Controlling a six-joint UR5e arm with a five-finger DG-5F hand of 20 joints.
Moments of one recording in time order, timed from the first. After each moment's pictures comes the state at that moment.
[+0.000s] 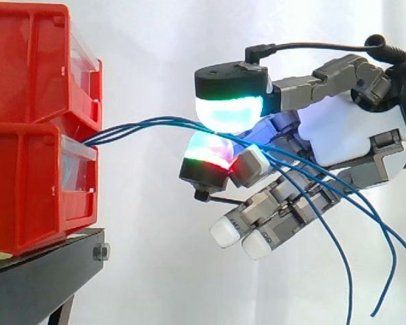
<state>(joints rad) 0.19 -2.32 -0.88 -3.37 -1.06 0.05</state>
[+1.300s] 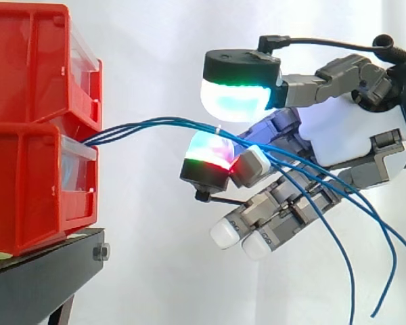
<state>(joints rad) 0.19 -2.32 -0.88 -3.37 -1.06 0.05</state>
